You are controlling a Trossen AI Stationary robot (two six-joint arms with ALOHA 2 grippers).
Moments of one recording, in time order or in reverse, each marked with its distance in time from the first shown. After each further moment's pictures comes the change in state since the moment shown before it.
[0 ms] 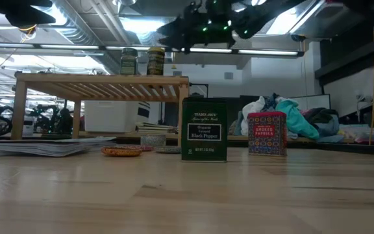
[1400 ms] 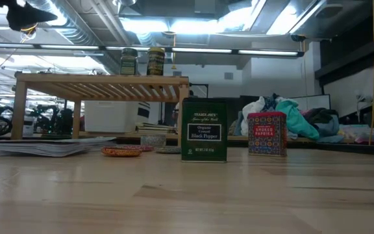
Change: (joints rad) left arm 0.000 0.007 -0.013 0.117 -0.009 -0.331; right arm 0.267 -0.830 -0.001 -1.039 0.579 -0.069
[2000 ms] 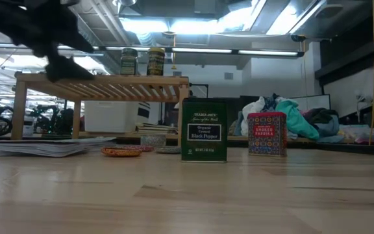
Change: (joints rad) left arm 0.000 0.450 -0.336 0.378 0.338 -0.181; right arm 0.264 -0.152 -0.074 -0.167 0.339 0.155
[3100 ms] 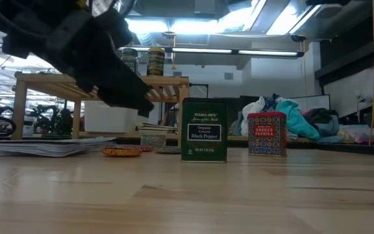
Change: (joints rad) left arm -0.321 1.014 0.135 0.831 -0.124 0.228; right arm 0.061 -0.329 -0.496 0.069 0.041 0.151
